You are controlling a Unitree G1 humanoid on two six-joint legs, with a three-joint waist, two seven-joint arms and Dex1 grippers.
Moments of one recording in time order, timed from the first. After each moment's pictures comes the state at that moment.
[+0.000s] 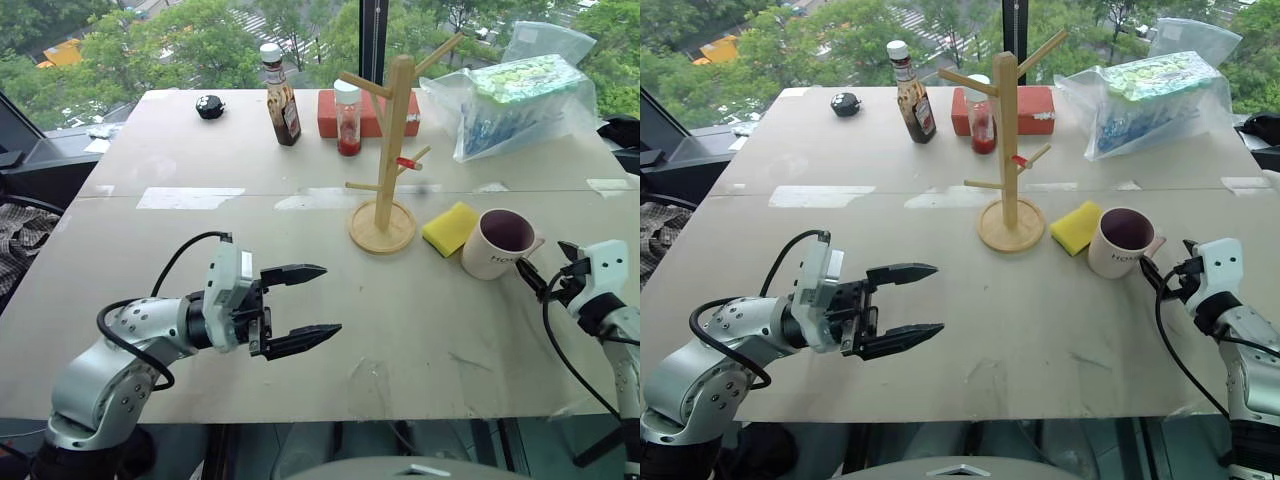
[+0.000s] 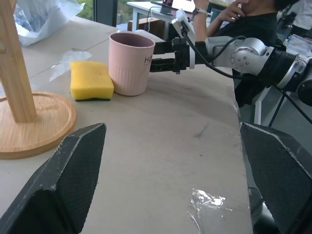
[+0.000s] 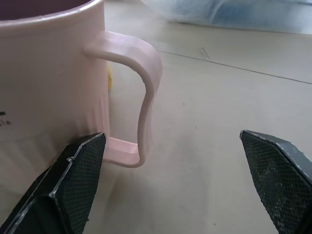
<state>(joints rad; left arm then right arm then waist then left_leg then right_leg) 0.06 0.73 0.18 -0.60 -0.79 0.52 -1.03 -0.01 -0.52 -0.35 -0.02 0.32 0.20 0.55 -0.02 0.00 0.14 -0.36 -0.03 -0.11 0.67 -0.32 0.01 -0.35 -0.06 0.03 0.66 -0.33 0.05</state>
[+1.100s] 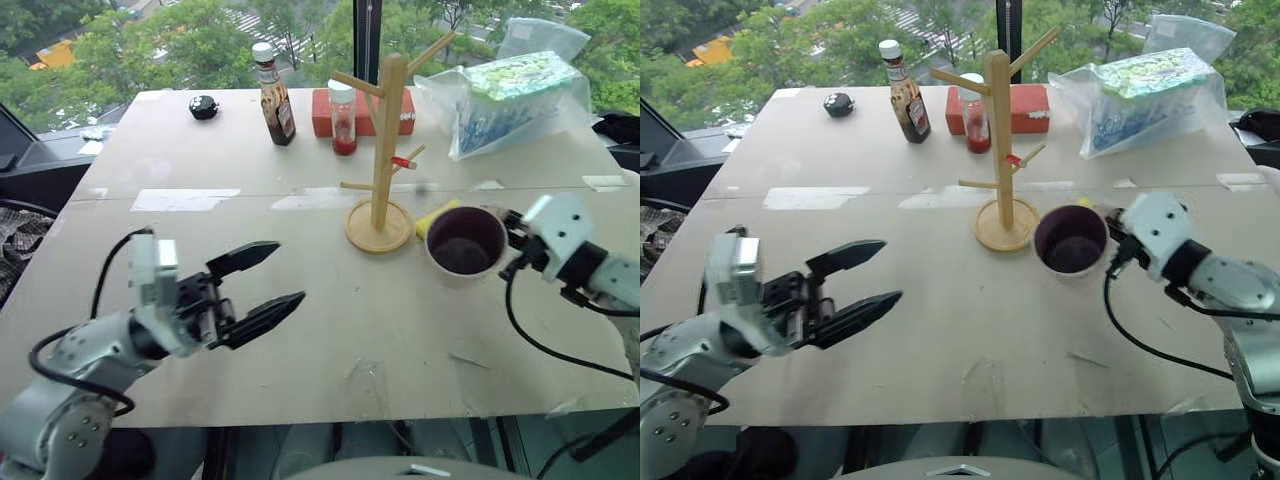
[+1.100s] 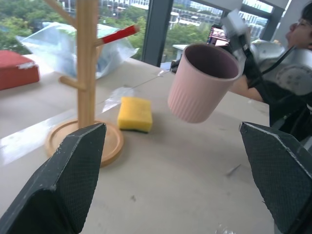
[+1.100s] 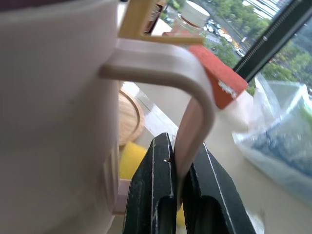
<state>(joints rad) 0.23 0.68 0.45 -0.61 -0.98 0.46 -0.98 -0.24 -0.80 -0.06 -0.63 0.25 0.54 0.62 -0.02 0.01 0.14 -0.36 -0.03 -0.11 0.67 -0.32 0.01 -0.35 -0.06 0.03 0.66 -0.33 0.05</state>
